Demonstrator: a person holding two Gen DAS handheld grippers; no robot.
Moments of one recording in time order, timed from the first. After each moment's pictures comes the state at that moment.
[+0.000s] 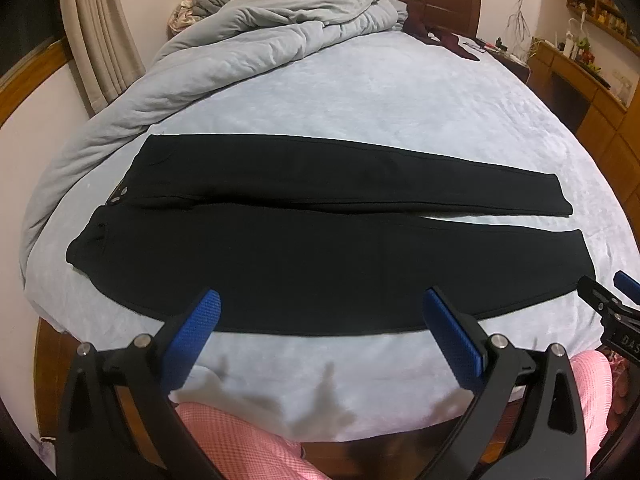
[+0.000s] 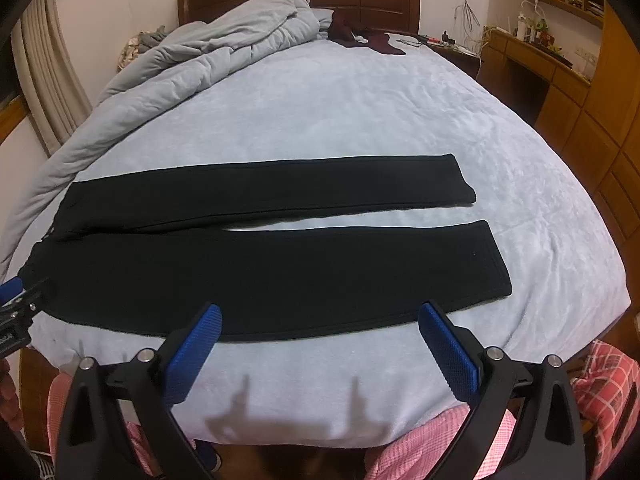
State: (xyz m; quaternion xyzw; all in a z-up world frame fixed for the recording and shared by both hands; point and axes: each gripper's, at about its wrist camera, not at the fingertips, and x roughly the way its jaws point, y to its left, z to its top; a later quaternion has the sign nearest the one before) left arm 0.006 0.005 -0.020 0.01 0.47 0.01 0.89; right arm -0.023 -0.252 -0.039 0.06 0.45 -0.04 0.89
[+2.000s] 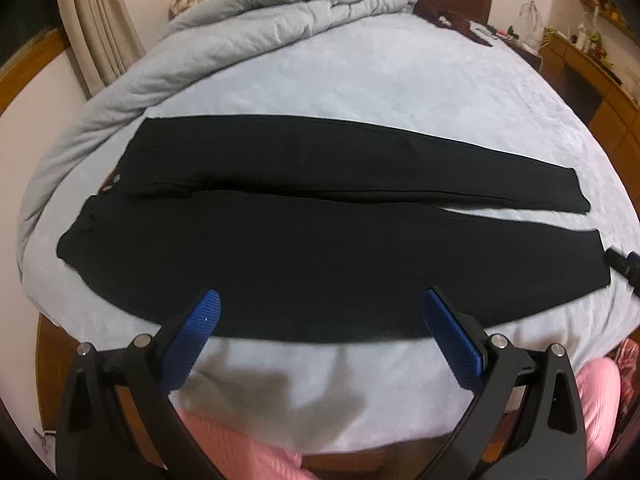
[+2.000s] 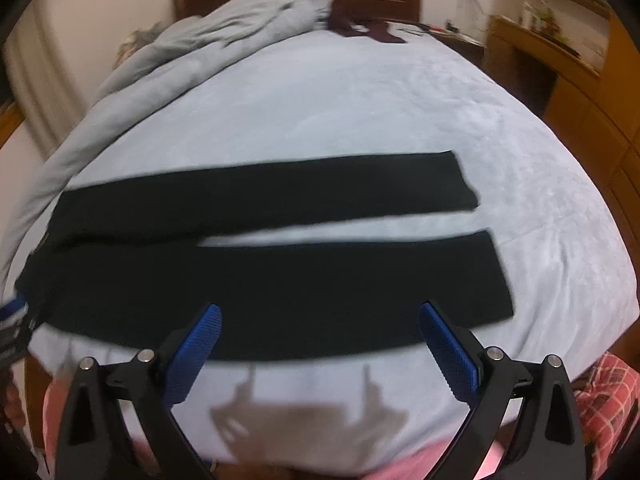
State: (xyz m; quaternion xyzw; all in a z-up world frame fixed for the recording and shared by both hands) left arm 0.042 0.009 -0.049 0.01 0.50 0.02 0.87; right arm 0.045 -0.330 -0.066 0.09 0.48 -0.03 0.87
